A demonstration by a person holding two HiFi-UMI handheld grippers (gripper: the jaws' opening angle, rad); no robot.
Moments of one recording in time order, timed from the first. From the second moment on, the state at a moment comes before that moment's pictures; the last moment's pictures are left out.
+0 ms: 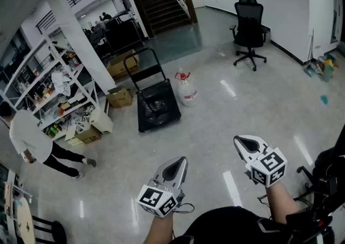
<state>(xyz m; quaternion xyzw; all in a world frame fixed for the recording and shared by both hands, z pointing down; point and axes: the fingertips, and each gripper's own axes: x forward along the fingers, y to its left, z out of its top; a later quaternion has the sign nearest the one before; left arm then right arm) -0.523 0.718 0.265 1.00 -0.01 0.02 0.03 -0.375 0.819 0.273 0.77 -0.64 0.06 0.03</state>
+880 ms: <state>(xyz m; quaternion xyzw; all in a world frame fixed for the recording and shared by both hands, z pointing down) -0.531 0.707 0.270 1.00 -0.01 0.02 0.04 -0.383 0.808 0.274 0.77 -0.64 0.06 0.03</state>
